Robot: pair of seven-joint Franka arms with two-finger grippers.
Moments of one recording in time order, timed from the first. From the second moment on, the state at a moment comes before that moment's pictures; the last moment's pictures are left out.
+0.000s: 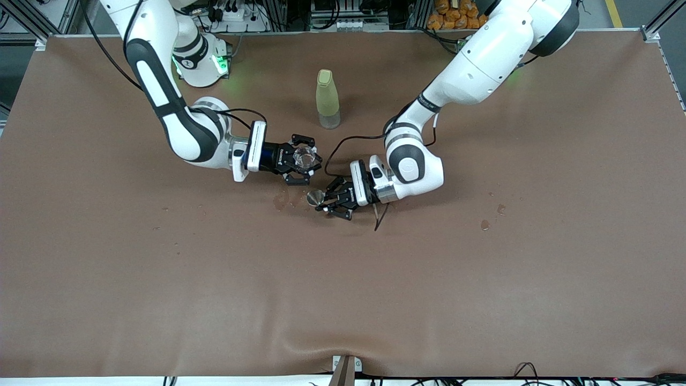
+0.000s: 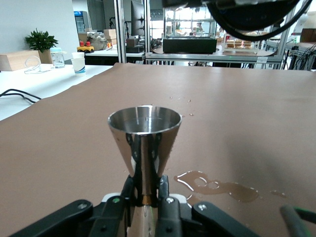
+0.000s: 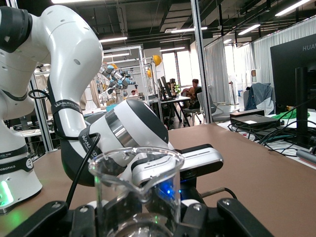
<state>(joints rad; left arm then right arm) -0.42 0.84 -0.33 -1.63 -1.97 2.47 2.61 0.37 0.34 0.10 -2.21 2.03 1.94 -2.51</state>
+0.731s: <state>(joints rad) -0.42 0.84 -0.33 -1.65 -1.97 2.47 2.61 0.39 0.35 0.14 -2.21 2.10 1.97 -2.36</state>
